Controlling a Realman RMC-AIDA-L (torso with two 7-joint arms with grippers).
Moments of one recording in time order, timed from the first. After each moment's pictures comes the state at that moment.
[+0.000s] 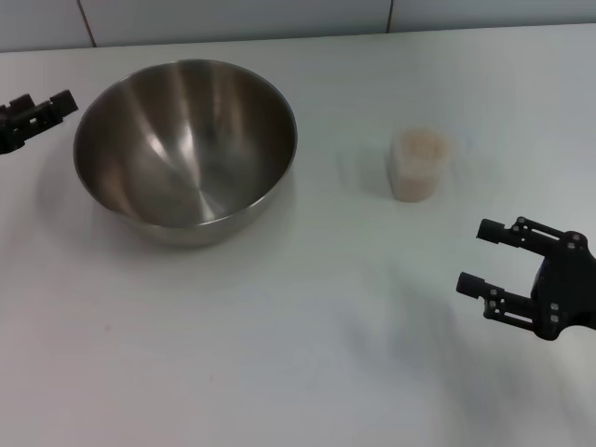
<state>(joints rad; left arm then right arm) -0.43 -2.07 0.47 0.68 1.82 1.37 -1.63 0.43 2.08 0.31 -0.47 -2.66 -1.89 0.69</state>
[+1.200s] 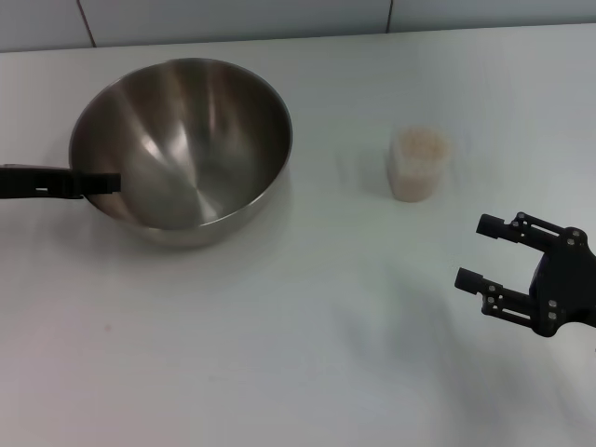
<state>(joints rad) -0.46 -2.07 0.97 1.07 2.32 1.21 -2.32 0.43 2.08 0.31 -0.45 -2.65 -1.89 0.67</state>
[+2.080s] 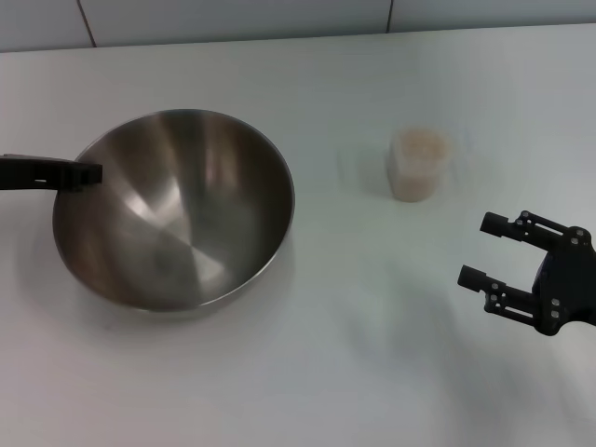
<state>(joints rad) -0.46 -2.07 0.99 1.10 2.34 1.23 -2.34 0.42 2.08 0.31 -0.45 -2.64 -1.89 0.67</state>
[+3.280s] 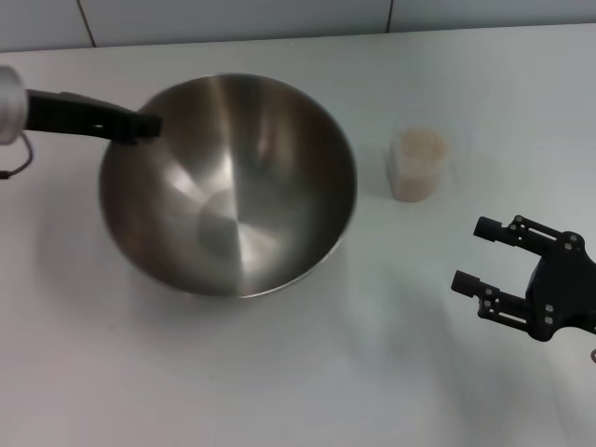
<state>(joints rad) -0.58 -2.07 1.04 1.19 2.33 1.32 -2.36 0.41 2.08 0.31 -0.42 -2.64 -1.88 0.65</state>
